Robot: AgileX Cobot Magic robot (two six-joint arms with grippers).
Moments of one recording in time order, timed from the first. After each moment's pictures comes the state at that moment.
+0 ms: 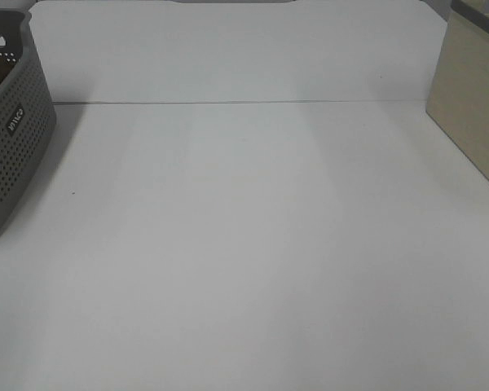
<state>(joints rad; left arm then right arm) -0.04 0.12 -0.60 0.09 1.11 0.19 0.10 0.00 -0.50 -0.08 1.07 0.01</state>
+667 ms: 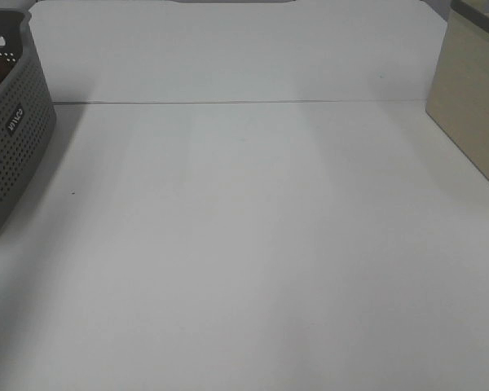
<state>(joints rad) -0.04 1.10 -1.20 0.29 1.22 0.66 0.10 0.00 -0.50 -0.08 1.07 0.01</state>
